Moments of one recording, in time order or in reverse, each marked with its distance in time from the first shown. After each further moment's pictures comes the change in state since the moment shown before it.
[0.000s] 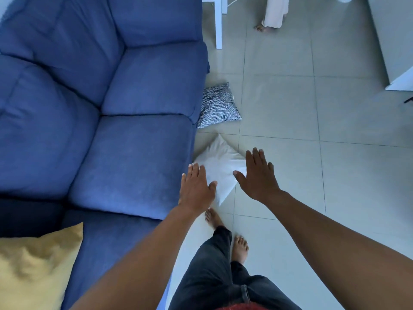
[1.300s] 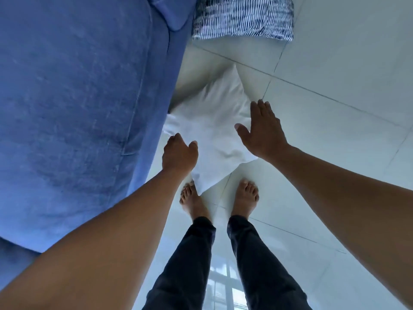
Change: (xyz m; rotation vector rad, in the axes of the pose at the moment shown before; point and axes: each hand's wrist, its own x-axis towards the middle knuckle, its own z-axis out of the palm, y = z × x) left_hand 0.383 -0.109 0.275 -0.311 -0.165 -0.699; right_hand 0.439 0.112 0.267 -0.055 -0.295 -0.095
